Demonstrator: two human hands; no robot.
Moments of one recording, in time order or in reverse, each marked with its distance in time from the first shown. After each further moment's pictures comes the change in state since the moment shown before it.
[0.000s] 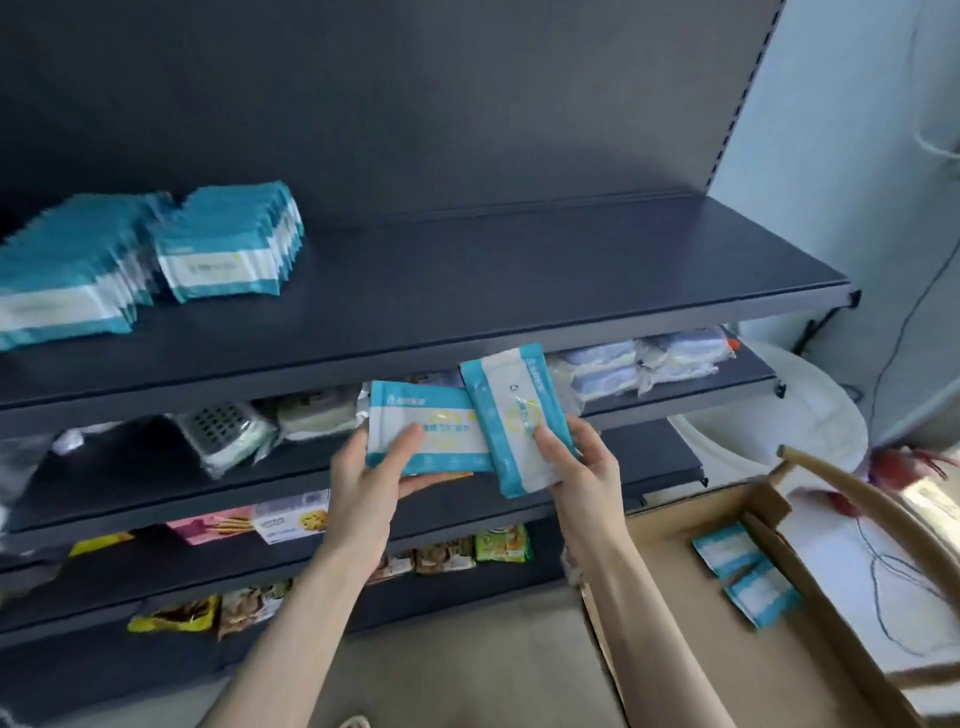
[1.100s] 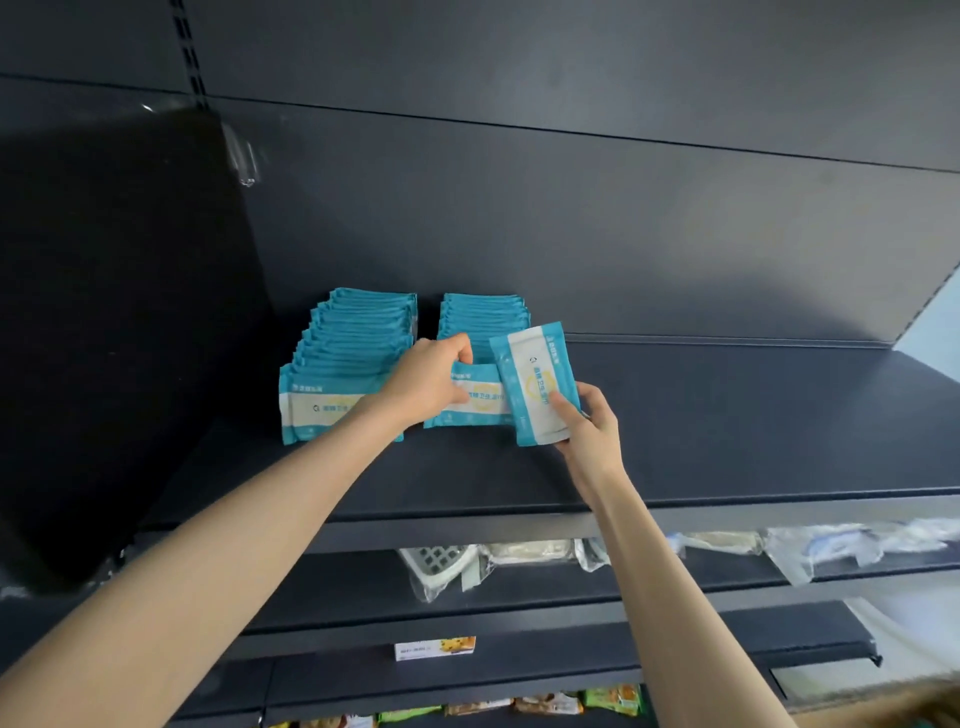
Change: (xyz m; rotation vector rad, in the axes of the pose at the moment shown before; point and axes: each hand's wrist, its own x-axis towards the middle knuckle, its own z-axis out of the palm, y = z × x) left_hand 0.258 0.187 -0.218 1.211 -0.190 0.503; right_hand 0.134 0.038 0.330 -0.159 -0.118 -0.120
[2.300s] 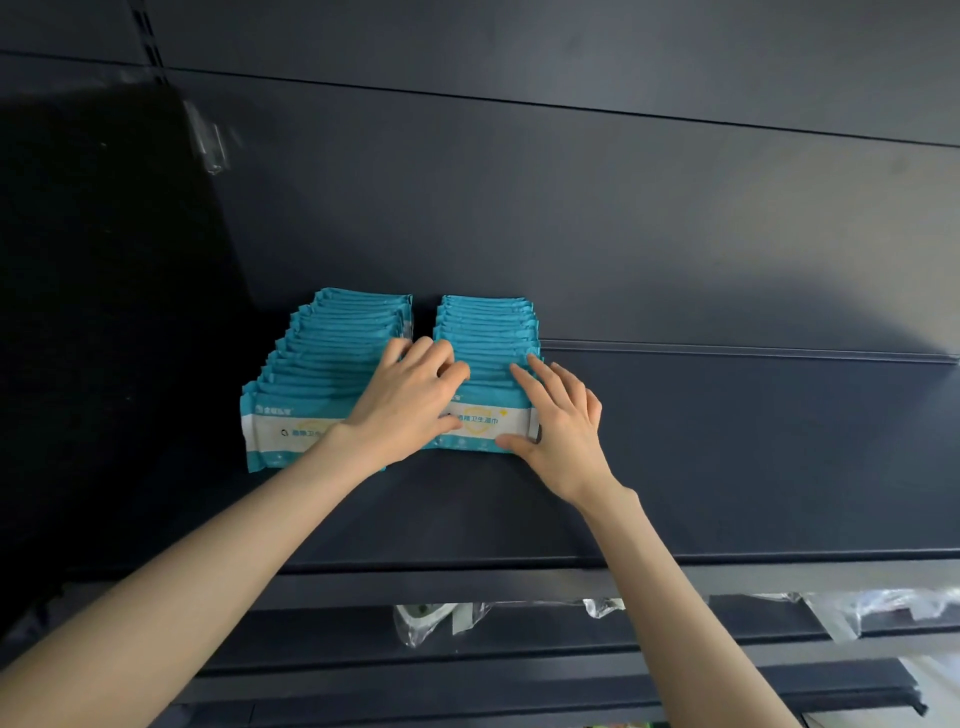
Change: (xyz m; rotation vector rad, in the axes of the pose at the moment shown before) left_hand 0.018 -0.021 0.015 0.652 0.193 0.385; right_hand 0.059 0.011 0.008 -1.269 -0.227 -0.615
